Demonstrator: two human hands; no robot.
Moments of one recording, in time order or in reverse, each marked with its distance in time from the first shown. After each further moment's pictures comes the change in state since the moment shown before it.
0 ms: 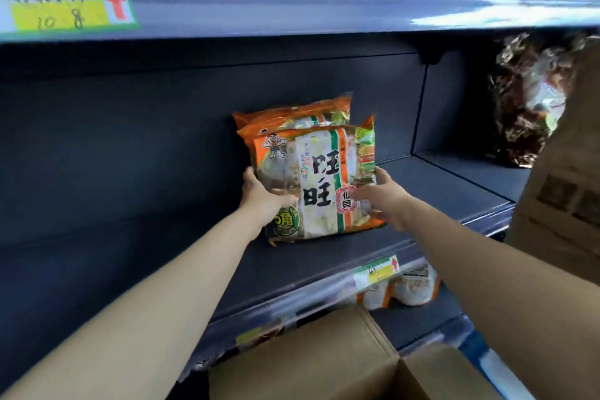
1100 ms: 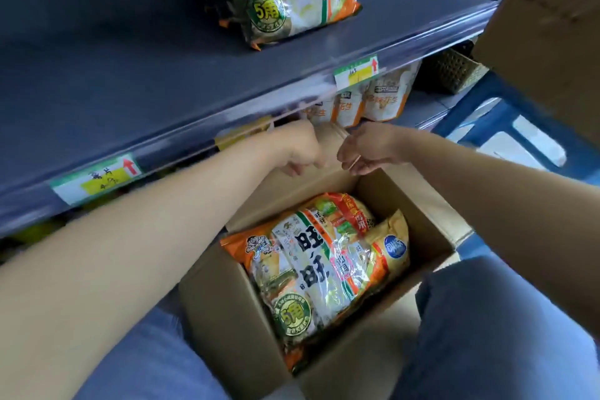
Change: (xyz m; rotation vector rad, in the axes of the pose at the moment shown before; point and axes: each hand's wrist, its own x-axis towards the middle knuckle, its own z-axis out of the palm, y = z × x) left_hand -0.155 -0.084 0.049 0.657 -0.746 -0.115; right_hand -0.133 0.155 0.030 -0.536 -0.392 0.325
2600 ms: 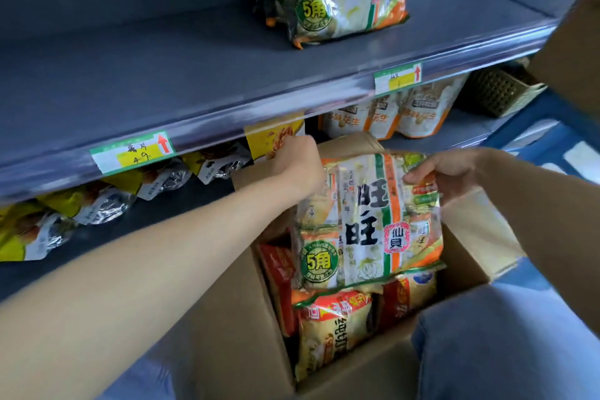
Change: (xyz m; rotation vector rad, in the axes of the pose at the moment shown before) left_hand -0.025 -0.035 0.032 0.077 0.470 -0.145; right_hand 0.005 0.059 -0.037 0.385 -0.310 0.268
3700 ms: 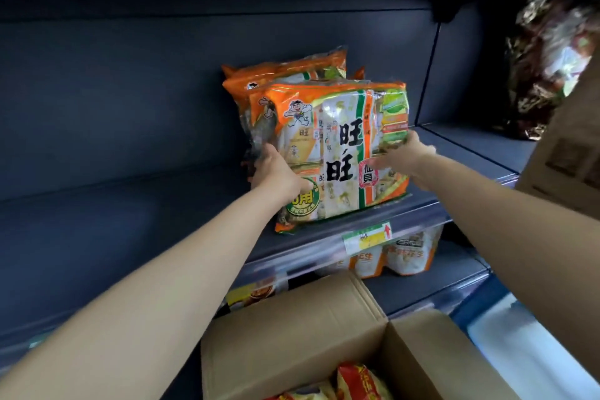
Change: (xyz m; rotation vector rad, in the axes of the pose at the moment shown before) left_hand 0.132 0.096 -0.124 -0.410 0.232 -0.061; right_hand -0.054 -0.212 -0.064 -0.147 0.849 -0.565
